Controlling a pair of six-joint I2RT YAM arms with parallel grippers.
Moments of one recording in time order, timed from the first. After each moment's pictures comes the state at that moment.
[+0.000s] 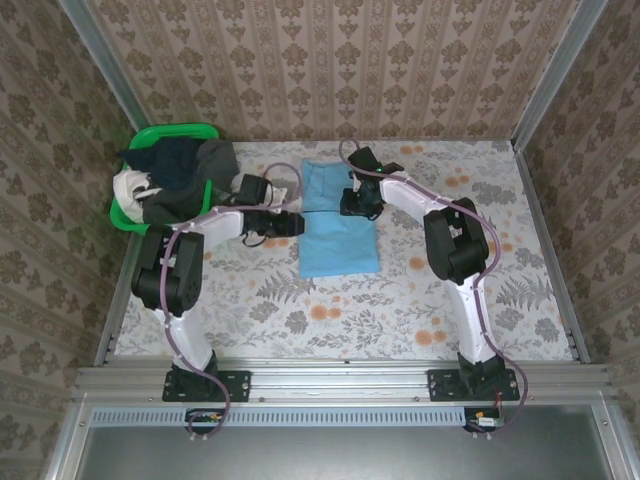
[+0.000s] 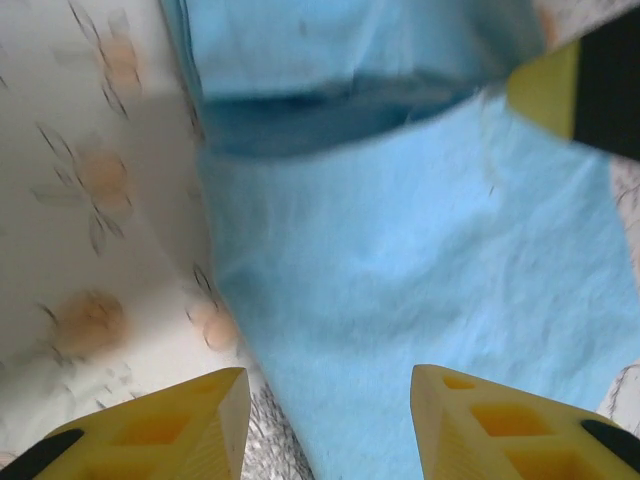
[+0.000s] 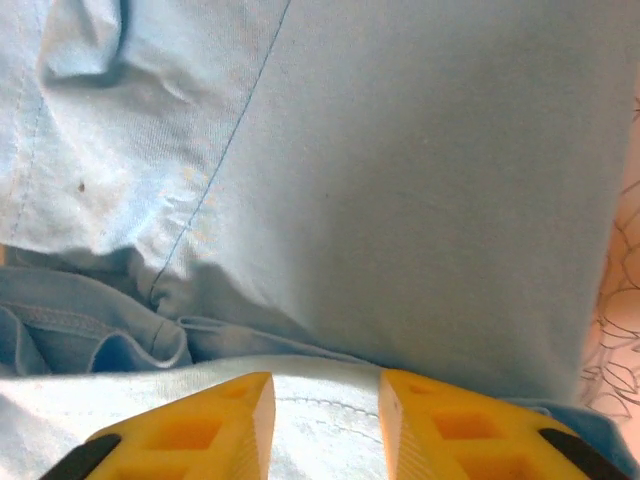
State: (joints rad) left arm -0.36 1.83 1.12 -0.28 0.50 -0.25; right arm 0.40 2.25 1.82 -0.72 -0.14 0.42
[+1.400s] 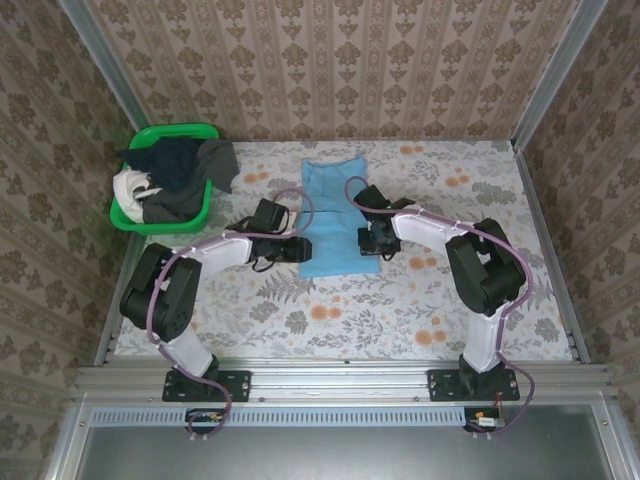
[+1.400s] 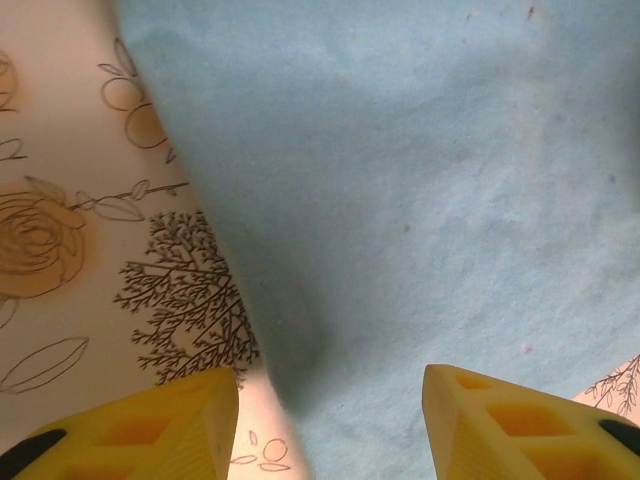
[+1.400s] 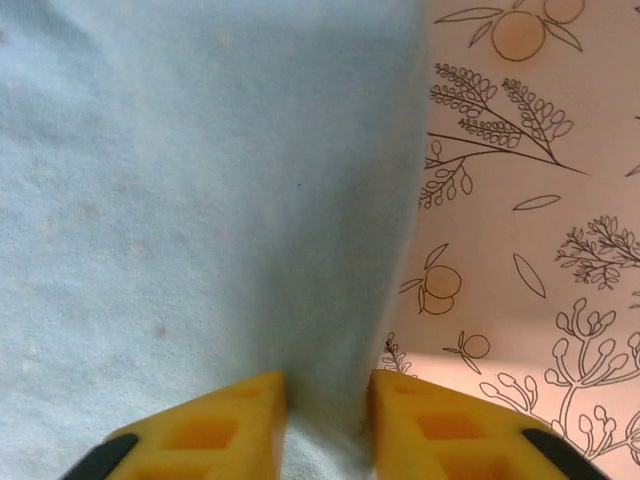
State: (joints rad) left arm -0.51 1.66 0.91 -0.26 0.28 -0.35; right arm 0.50 1.90 1.28 -0.66 0.05 0.47
